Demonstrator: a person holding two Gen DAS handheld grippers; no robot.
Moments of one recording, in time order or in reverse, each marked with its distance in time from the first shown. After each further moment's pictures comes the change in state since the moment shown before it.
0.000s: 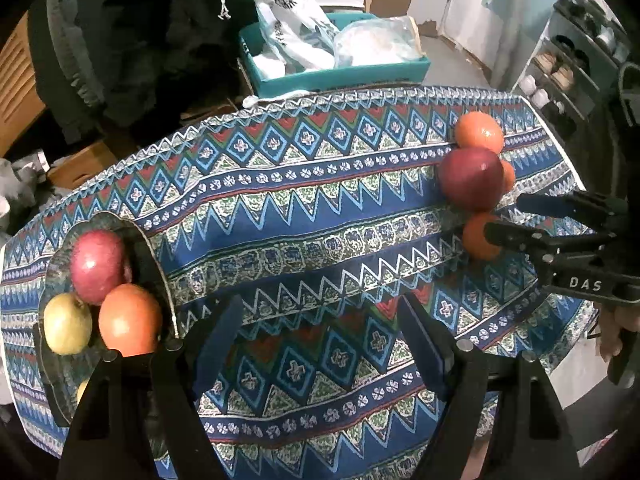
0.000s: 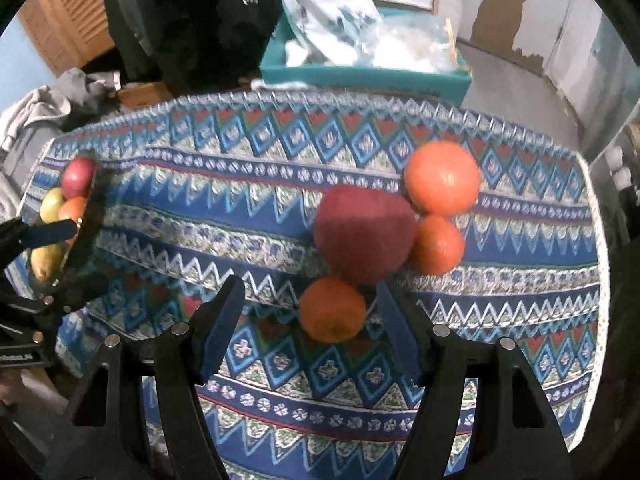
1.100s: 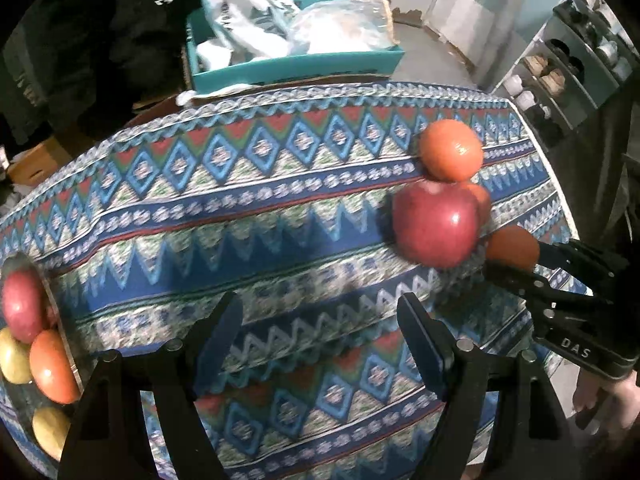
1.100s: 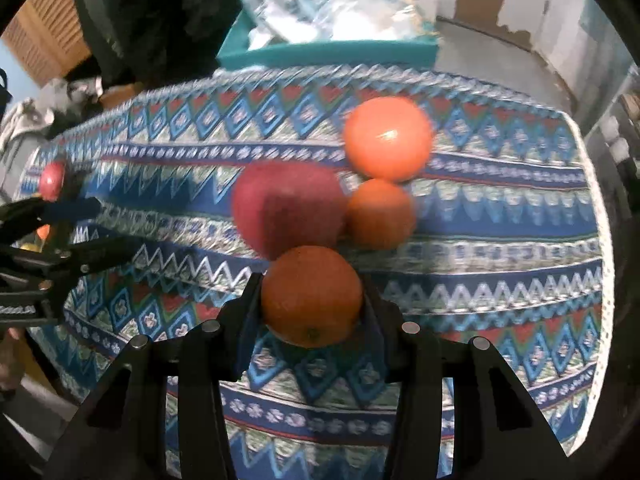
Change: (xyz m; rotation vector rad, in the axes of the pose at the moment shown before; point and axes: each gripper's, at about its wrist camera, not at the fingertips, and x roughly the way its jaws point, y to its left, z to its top) left arm 0.047 -0.052 0.054 -0.027 0.068 -0.133; right arm -0.004 -0.059 -0.015 0.078 -0.012 -0.015
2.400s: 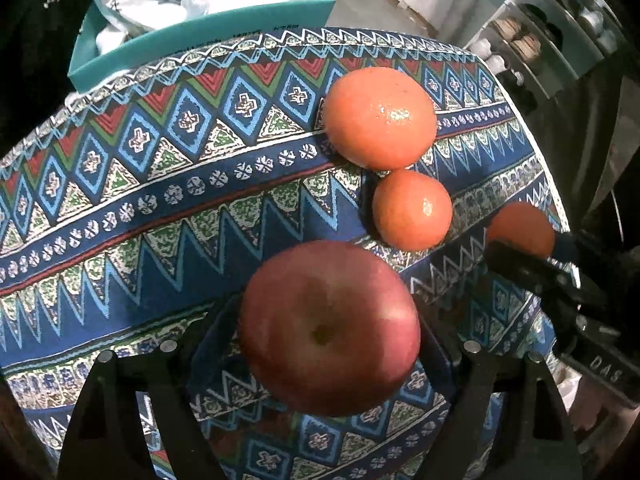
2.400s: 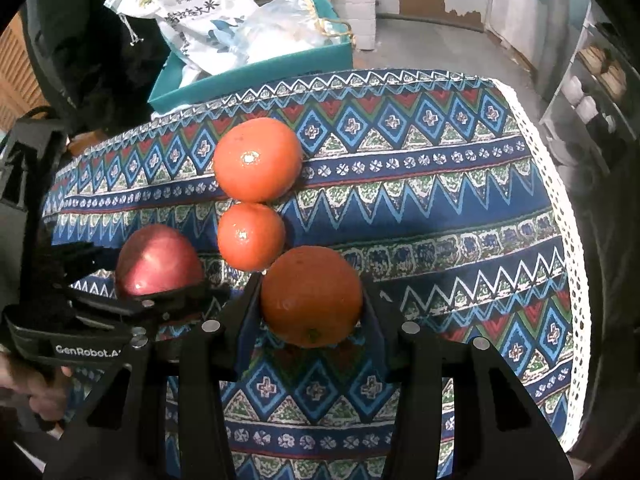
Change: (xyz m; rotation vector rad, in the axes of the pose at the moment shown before) left arm 0.078 -0.071 0.025 0.082 0.104 -0.116; right arm -0.003 -0.068 -0.001 0.126 -0.035 -0.036
